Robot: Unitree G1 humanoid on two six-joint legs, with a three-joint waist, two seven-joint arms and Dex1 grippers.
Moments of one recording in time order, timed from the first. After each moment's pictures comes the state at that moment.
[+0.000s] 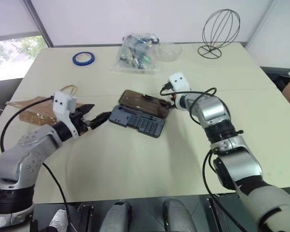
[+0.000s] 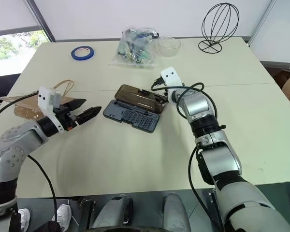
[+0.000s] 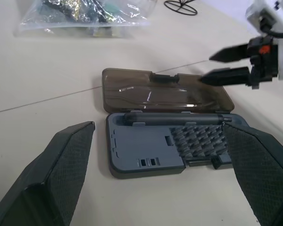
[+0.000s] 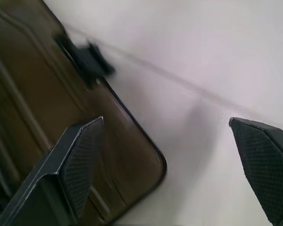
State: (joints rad) left arm -0.24 0.65 0.26 -0.36 -0.79 0.78 -0.46; right arm -1.01 -0.29 0.15 0.56 0.07 0.83 0.34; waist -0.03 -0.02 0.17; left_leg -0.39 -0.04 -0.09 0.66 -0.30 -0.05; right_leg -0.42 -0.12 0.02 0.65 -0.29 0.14
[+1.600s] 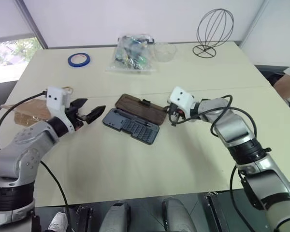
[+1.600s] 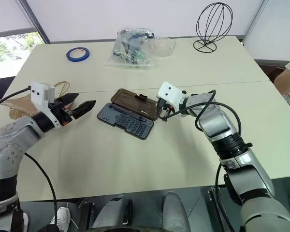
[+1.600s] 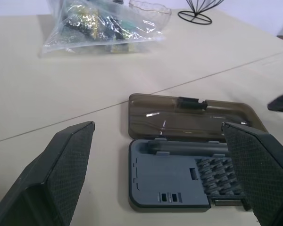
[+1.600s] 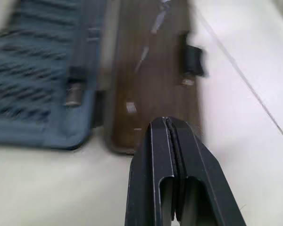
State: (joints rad) left arm -0.29 0.64 0.29 -0.32 -0.71 0.76 -0.46; right arm -0.75 -0.61 0.35 0.03 0.00 0.54 0.87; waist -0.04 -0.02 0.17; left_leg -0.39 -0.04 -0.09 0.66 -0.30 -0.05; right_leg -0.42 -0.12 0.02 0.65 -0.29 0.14
